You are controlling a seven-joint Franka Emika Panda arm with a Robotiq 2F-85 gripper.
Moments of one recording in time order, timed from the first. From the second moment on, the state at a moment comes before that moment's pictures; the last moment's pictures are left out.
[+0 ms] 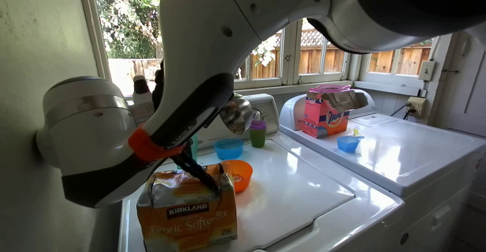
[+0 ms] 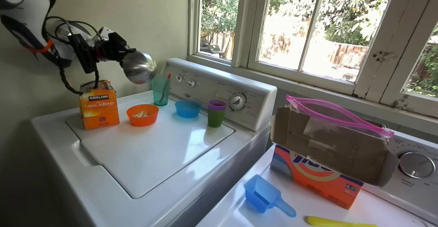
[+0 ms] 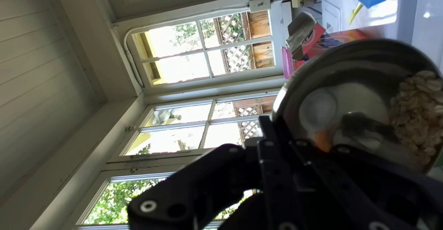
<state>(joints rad) 0.88 0.78 0.12 -1.36 -1.33 0.85 0.87</state>
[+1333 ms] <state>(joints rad) 1.01 0.80 -0.07 -1.36 -1.33 0.85 0.81</state>
